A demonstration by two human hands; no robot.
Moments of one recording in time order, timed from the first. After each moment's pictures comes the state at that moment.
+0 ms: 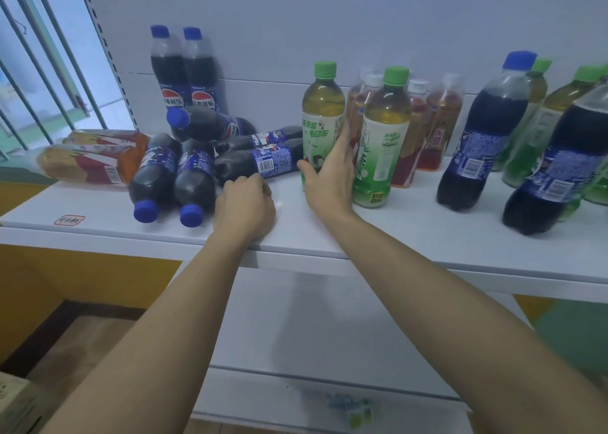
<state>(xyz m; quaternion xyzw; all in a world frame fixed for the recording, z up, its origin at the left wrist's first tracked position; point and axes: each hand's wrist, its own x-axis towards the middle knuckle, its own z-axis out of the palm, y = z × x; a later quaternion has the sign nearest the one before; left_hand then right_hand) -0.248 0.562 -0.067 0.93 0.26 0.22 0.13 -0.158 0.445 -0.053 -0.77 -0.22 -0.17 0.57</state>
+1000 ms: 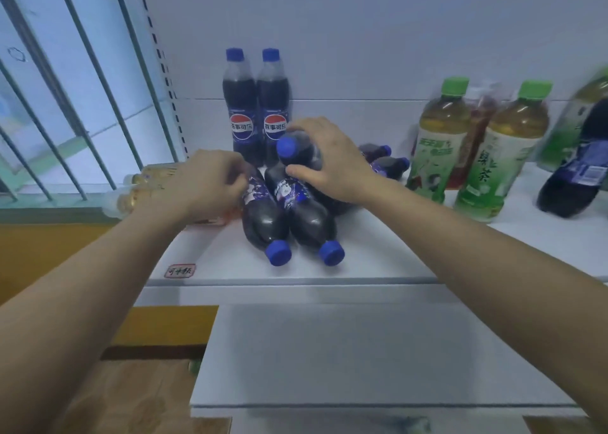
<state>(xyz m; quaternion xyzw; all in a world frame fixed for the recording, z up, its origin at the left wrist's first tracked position) -0.309 0.801 0.015 0.97 0.05 0.21 0.09 -0.185 0.596 0.007 -0.80 -0.48 -0.19 0.31</state>
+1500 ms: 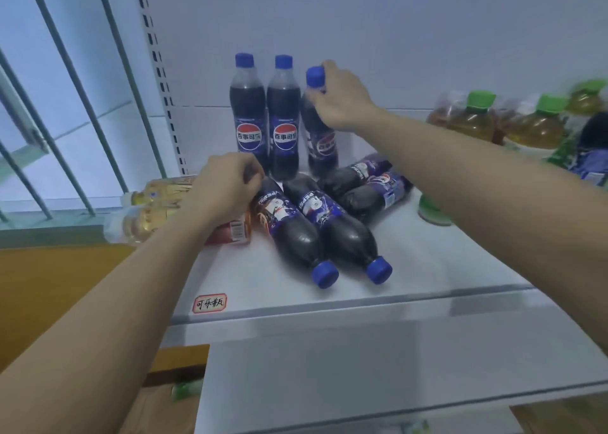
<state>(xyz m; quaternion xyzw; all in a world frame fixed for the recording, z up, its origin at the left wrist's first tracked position) -0.259 0.848 -0.004 0.95 0.03 0.27 0.18 -0.123 0.668 0.093 -0.91 -0.24 -0.20 0.27</state>
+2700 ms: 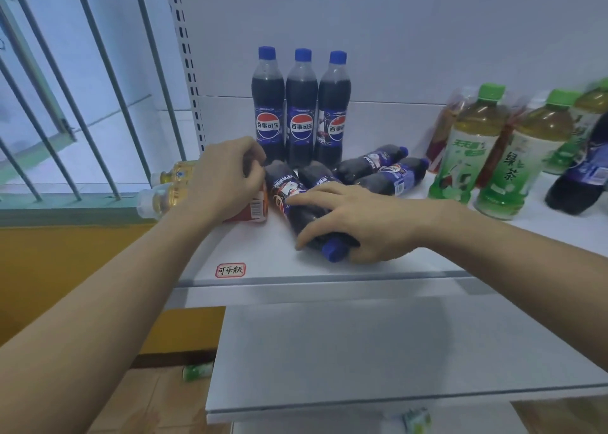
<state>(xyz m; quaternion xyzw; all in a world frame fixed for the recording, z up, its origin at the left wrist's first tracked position) -0.311 0.850 -0.005 0.91 0.01 0.36 0.19 -0.277 0.597 0.018 -0.79 -0.61 0.02 -0.05</state>
